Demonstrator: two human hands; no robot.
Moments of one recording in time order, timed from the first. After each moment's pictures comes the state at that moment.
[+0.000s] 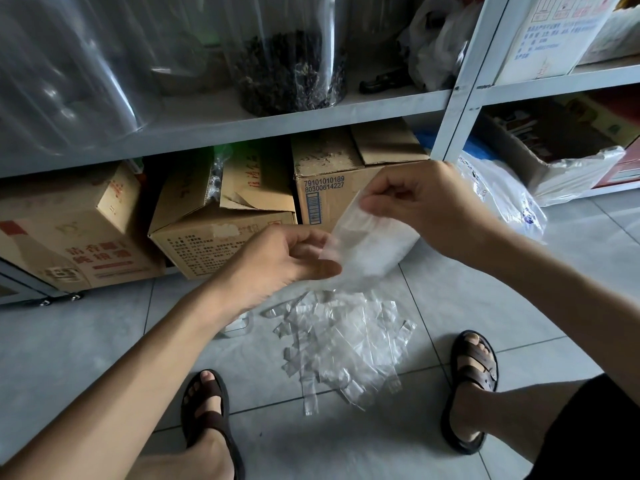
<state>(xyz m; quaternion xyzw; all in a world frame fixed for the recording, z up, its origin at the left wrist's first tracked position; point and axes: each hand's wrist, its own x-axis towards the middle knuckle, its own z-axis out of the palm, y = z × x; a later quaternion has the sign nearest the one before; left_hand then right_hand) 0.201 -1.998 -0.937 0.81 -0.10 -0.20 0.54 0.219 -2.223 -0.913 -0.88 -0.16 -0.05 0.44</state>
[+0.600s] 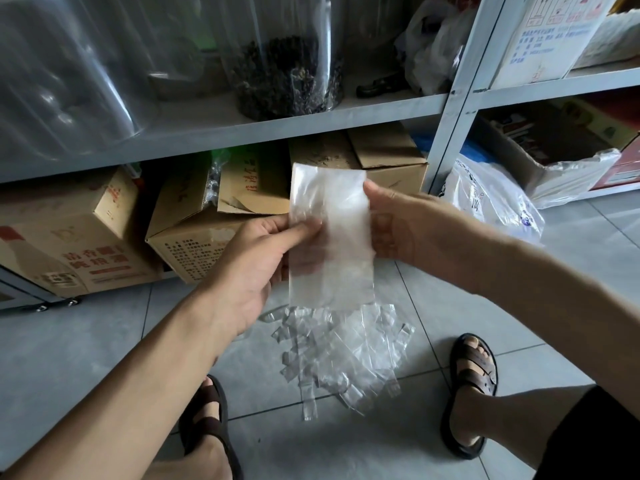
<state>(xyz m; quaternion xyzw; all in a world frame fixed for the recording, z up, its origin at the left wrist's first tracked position) 0.196 -2.015 -0.924 0.62 0.11 -0.16 0.76 0.212 -2.219 -0.922 -0.63 -0.01 0.24 0.74</state>
